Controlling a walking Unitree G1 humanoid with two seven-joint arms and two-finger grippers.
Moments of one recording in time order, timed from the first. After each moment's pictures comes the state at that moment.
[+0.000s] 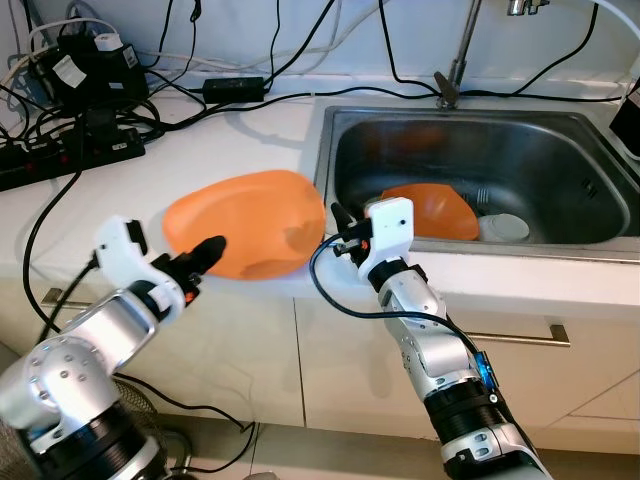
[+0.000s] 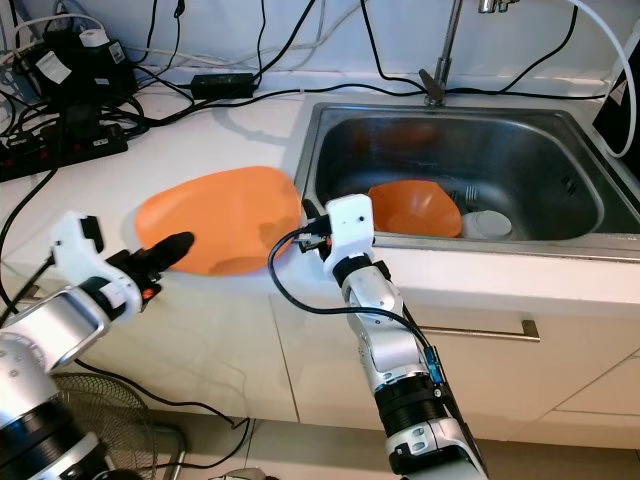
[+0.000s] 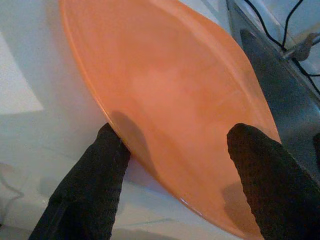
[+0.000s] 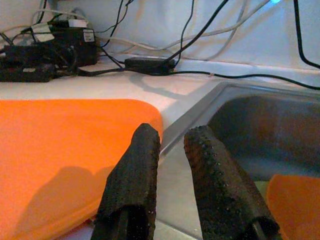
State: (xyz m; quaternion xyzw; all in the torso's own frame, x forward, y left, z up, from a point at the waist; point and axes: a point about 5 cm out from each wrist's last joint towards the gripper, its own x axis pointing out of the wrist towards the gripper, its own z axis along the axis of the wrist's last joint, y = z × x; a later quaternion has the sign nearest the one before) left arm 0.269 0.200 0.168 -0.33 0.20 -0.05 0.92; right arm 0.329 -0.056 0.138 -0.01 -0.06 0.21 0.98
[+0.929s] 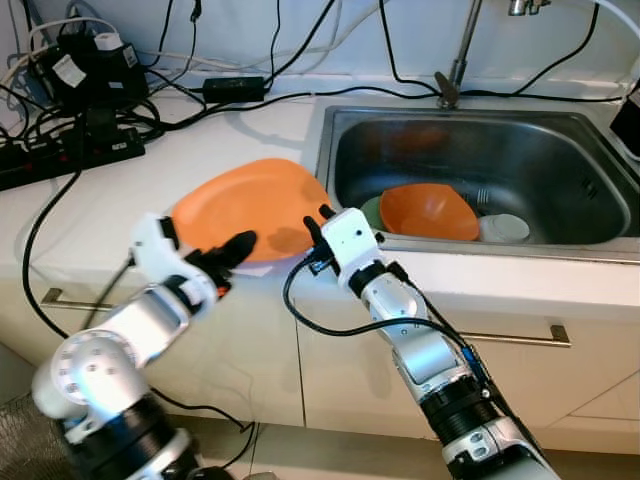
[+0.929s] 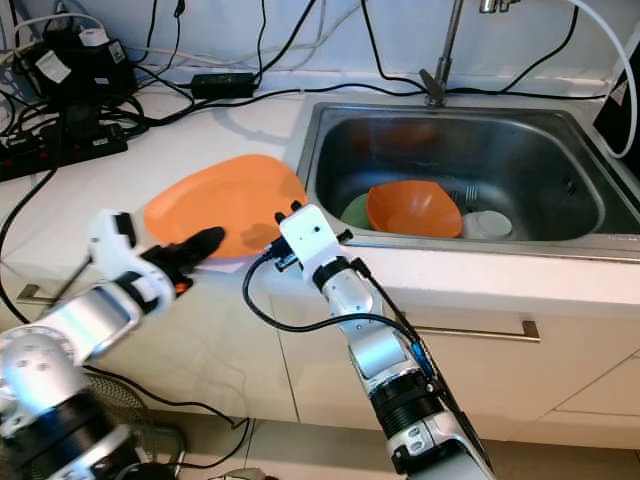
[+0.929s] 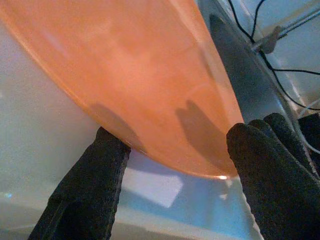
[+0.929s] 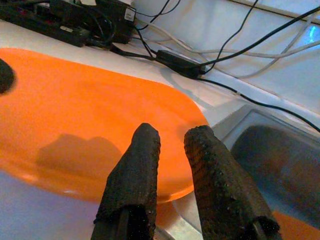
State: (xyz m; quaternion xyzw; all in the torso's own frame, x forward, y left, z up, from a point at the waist) left arm 0.277 0.165 0.168 -0.39 0.21 -0.09 0.89; right arm 0.323 -0.033 0.138 -0.15 -0.08 0.26 0.95
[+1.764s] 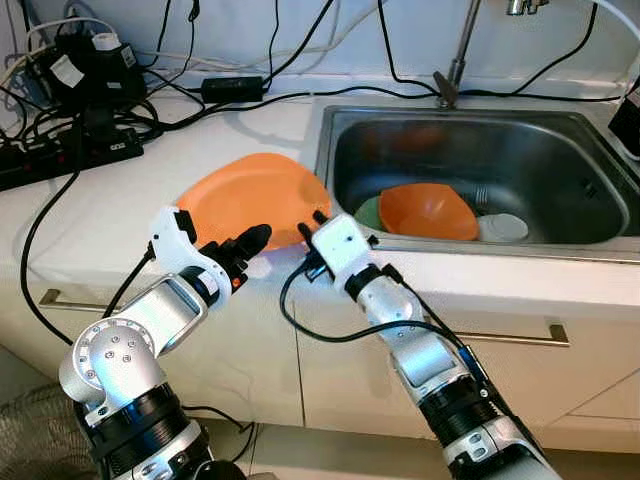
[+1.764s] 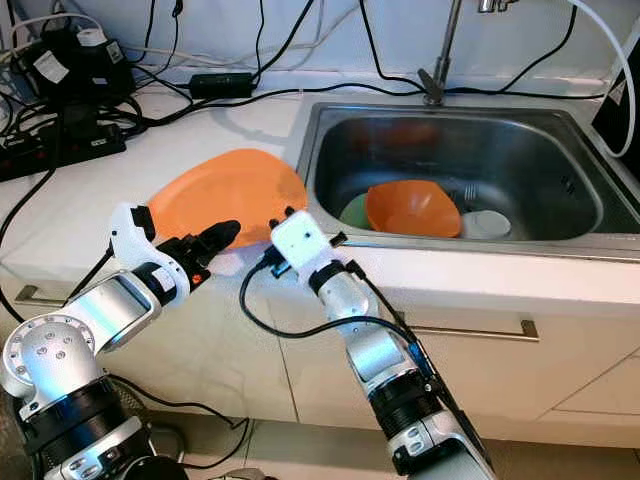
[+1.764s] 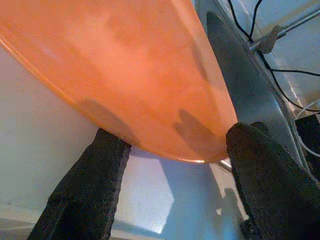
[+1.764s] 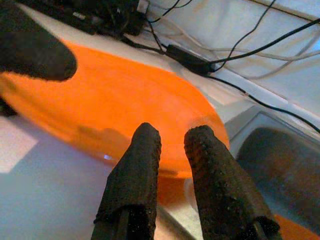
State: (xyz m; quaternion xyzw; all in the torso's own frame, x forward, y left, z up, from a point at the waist) left arm 0.286 0.156 0.169 -0.39 0.22 -0.09 0.89; right arm 0.321 -0.029 0.131 -0.18 -0.07 0.27 0.94
